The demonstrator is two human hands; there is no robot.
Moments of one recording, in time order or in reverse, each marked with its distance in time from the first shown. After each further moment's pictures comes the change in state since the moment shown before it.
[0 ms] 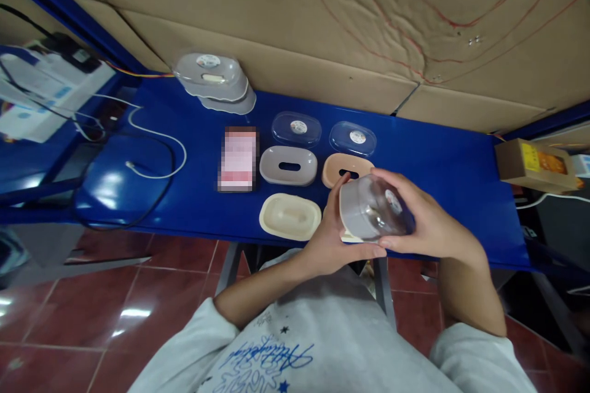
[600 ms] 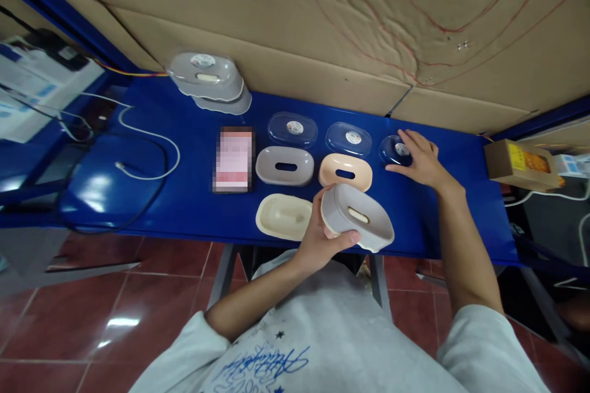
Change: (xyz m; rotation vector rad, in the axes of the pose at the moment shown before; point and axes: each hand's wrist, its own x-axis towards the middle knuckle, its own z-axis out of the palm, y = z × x) left_hand -0.012 -0.011 -0.004 -0.063 0.218 -0.092; right_hand 0.017 0.167 -0.025 -0.444 0.147 0.376
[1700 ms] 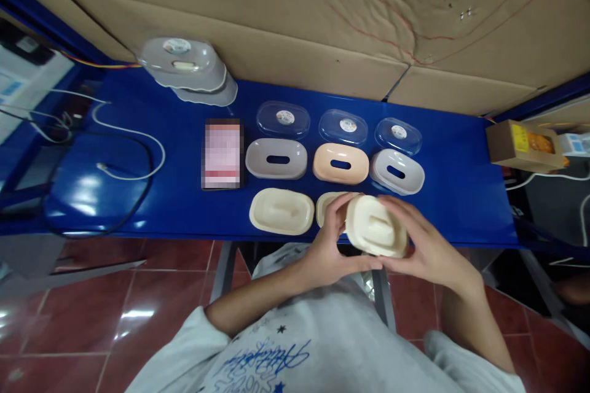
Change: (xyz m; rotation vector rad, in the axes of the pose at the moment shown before) left_hand -0.020 -0.013 0.006 0.294 -0.265 0.175; right_hand -0.165 -0.127 -0.025 0.341 -0.250 -0.157
